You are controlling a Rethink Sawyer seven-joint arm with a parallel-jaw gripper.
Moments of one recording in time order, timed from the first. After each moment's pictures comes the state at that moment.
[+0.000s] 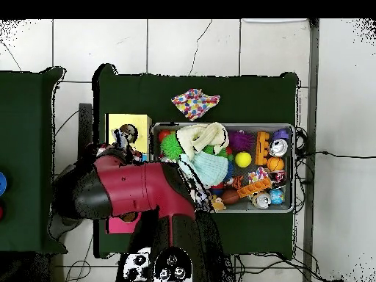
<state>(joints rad) 0.02 -0.94 0.04 1.72 -0.10 0.49 2.10</state>
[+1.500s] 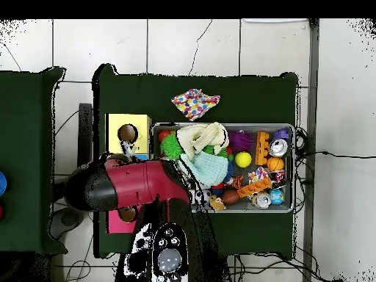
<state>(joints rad) 0.04 -0.82 0.03 1.72 -0.12 0.49 2.10</state>
